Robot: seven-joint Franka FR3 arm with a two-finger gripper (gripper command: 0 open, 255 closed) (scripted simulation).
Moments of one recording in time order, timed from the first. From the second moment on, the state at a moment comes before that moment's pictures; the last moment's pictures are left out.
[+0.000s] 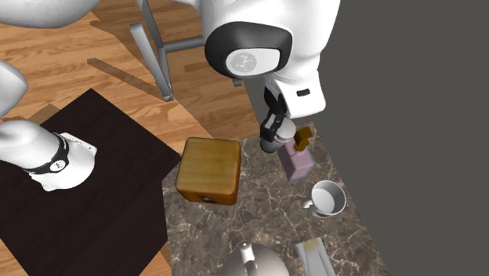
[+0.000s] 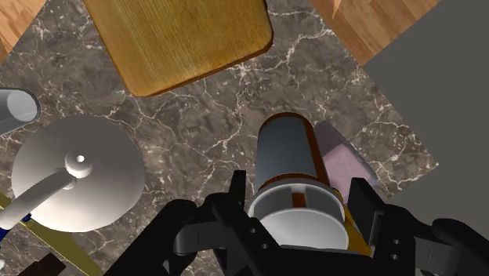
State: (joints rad) arm 0.23 0.41 0.50 -1.68 -0.22 2.03 0.67
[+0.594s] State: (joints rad) arm 0.22 0.35 0.51 -1.64 -0.18 1.94 0.65
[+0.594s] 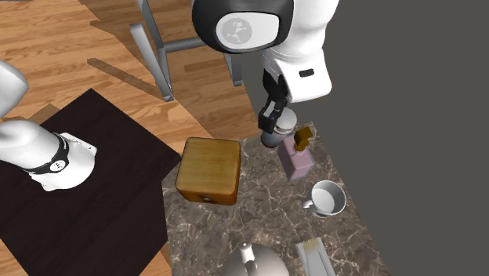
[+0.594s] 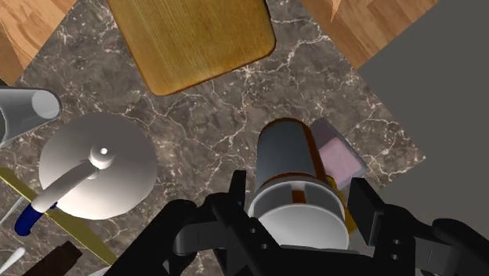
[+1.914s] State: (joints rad) arm 0.11 -0.32 0.45 -2.30 0.15 2.01 0.35
